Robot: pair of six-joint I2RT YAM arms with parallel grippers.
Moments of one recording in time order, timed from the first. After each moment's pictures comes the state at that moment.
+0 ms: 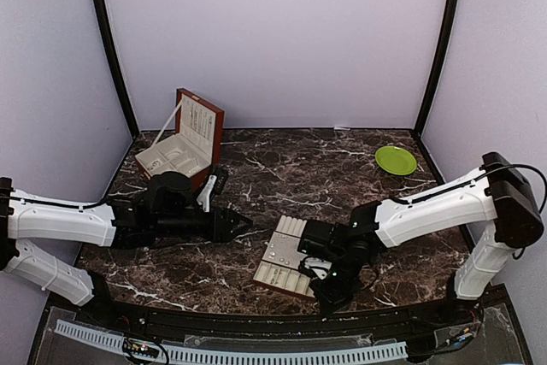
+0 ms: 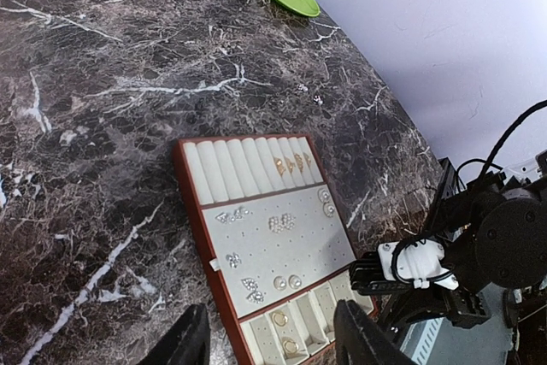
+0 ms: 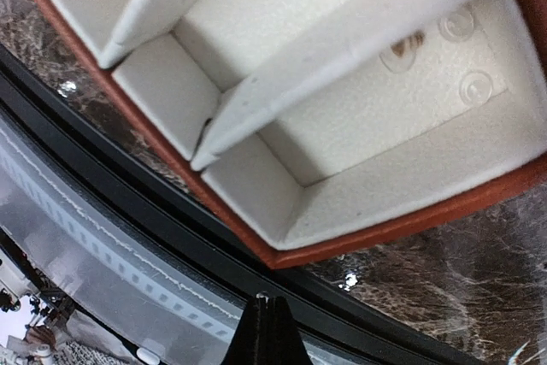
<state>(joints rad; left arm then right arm) -0.92 1.25 0.60 0.16 0.14 -0.59 1.24 1.69 0.98 -0.78 -0.40 0.69</state>
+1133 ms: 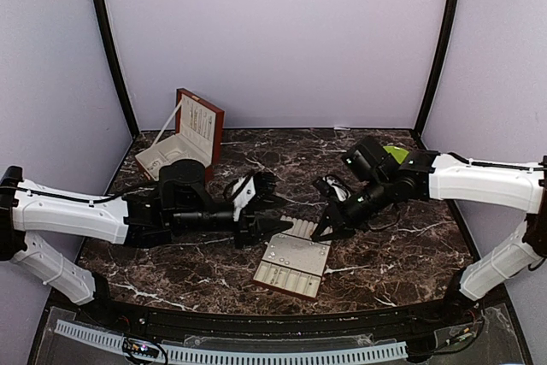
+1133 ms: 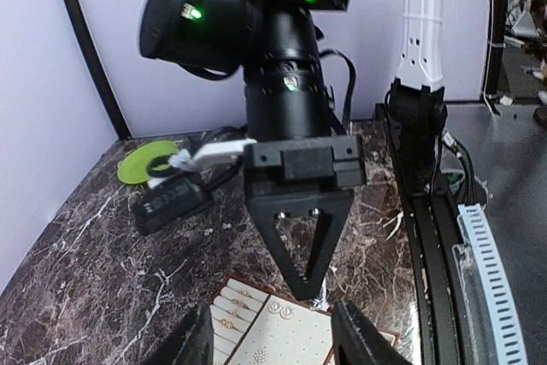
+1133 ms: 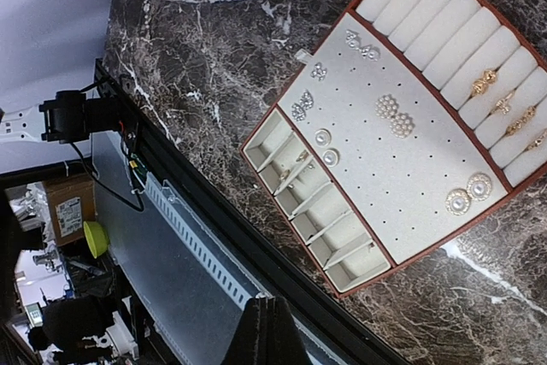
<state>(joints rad) -1.09 1.33 0.78 0.36 0.25 0.20 0.87 1.40 1.02 -0.62 -0.53 0.66</state>
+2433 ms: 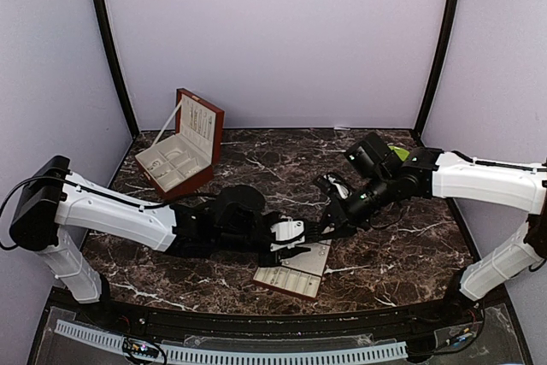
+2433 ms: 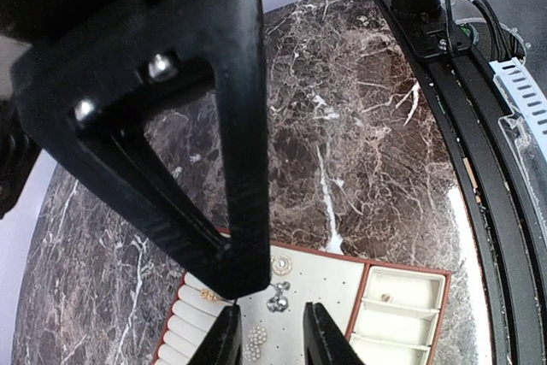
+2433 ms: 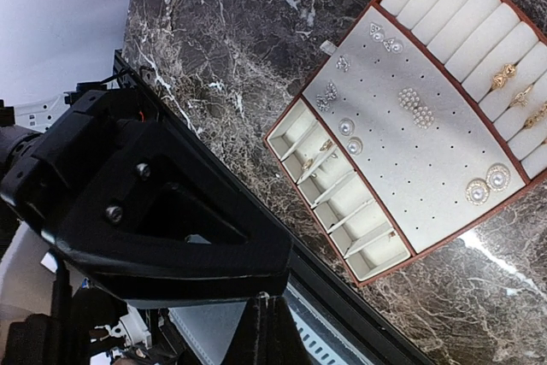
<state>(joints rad) -1.20 1.64 0.94 0.21 0.10 0.52 0.86 1.39 1.04 -0.63 -0.60 0.67</state>
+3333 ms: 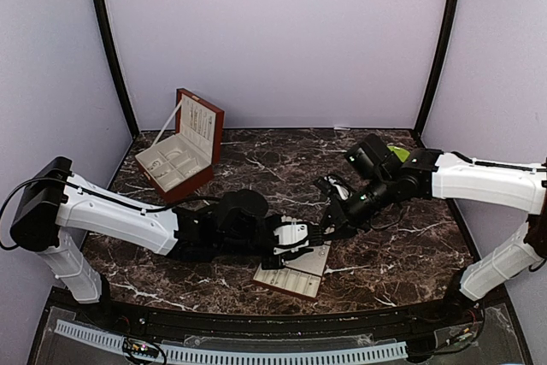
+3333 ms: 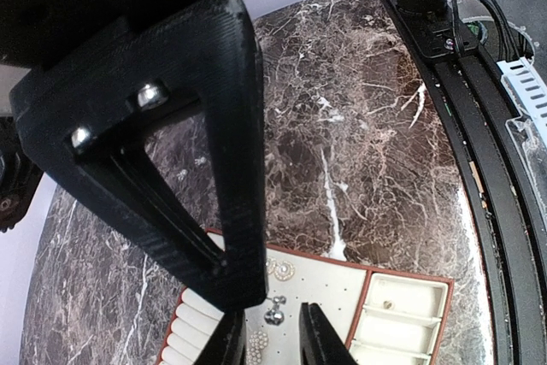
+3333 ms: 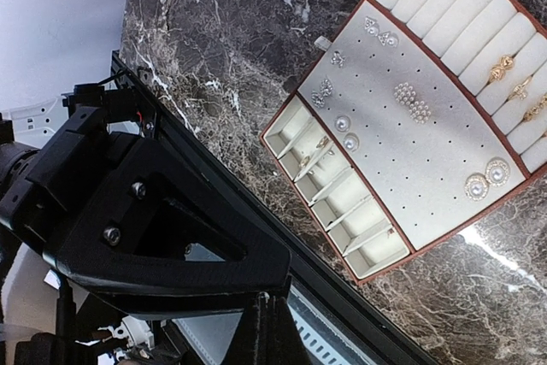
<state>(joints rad) -1.23 1.66 0.95 0.22 0.04 0.52 0.86 1.39 1.03 -0.63 -0.60 0.68</state>
